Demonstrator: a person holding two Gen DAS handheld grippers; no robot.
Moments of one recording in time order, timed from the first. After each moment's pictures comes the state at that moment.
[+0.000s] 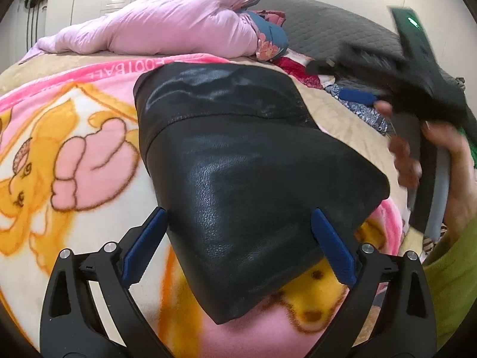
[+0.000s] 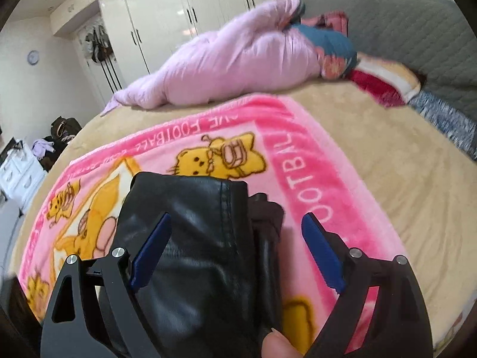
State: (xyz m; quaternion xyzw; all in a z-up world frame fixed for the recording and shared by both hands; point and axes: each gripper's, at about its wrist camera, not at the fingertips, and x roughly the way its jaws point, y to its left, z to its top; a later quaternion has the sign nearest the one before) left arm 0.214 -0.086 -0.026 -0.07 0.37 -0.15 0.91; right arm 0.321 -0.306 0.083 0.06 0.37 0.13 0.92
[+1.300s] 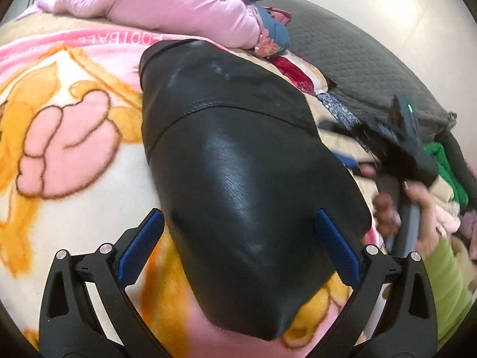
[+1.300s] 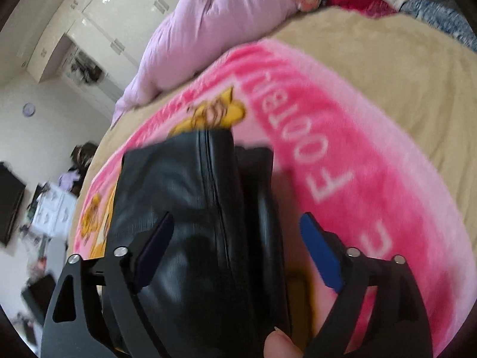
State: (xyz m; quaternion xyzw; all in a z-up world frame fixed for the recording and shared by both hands) left arm 0.244 -0.058 -0.047 -0.17 0.40 -0.19 0.88; right arm 0.342 -0.372 0.005 0.20 0.46 0.19 0.84
